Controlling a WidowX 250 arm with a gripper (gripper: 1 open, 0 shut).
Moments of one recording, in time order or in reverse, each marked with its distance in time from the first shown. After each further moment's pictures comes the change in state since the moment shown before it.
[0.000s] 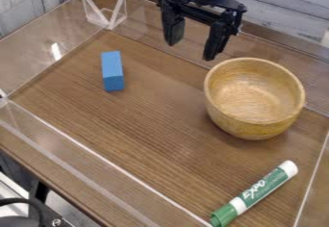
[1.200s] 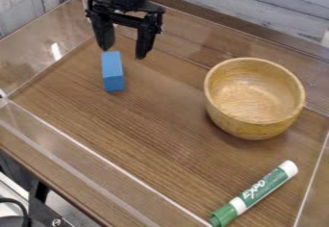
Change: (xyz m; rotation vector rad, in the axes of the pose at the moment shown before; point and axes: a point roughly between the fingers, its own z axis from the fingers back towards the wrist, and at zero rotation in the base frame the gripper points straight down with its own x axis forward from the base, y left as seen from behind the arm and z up) arm -0.015 0.093 -0.030 -0.013 0.010 0.262
